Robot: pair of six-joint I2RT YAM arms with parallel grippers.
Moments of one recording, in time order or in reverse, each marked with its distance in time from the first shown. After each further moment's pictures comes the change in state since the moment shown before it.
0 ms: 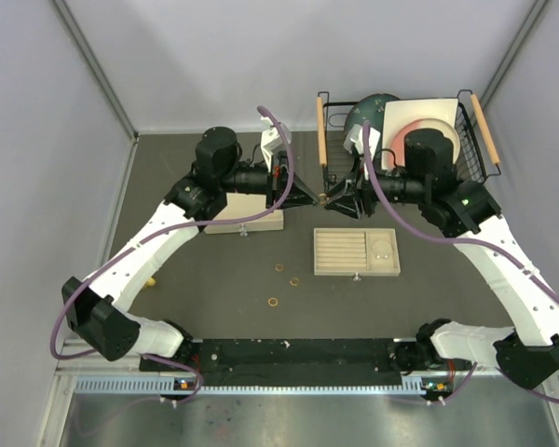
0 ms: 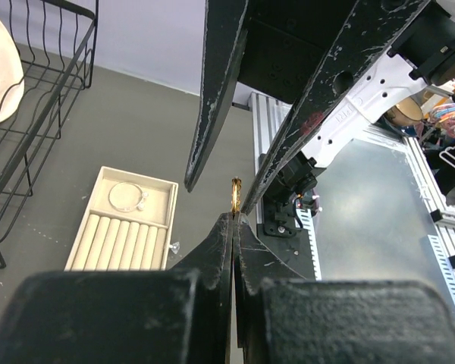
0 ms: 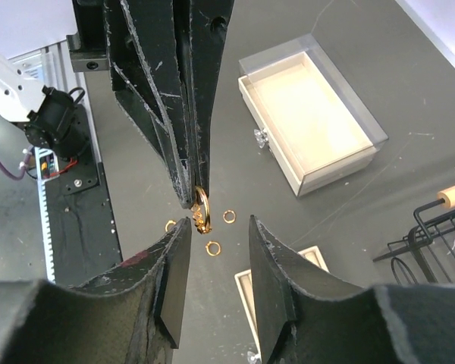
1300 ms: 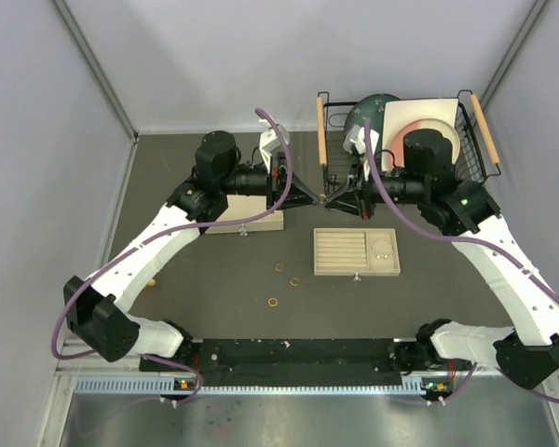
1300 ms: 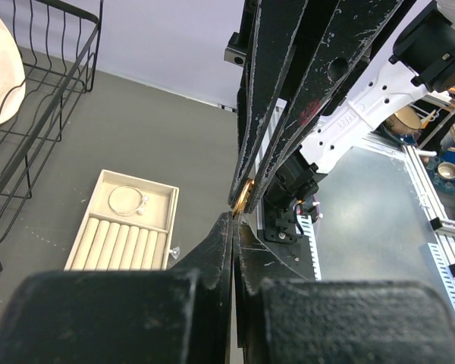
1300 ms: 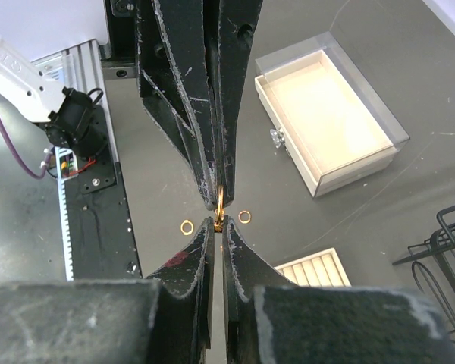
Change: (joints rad) left arm 0.005 -0.007 -0.059 0.103 -0.001 -0.061; right arm 0.000 0.001 -0.008 0.005 -0.045 0.034
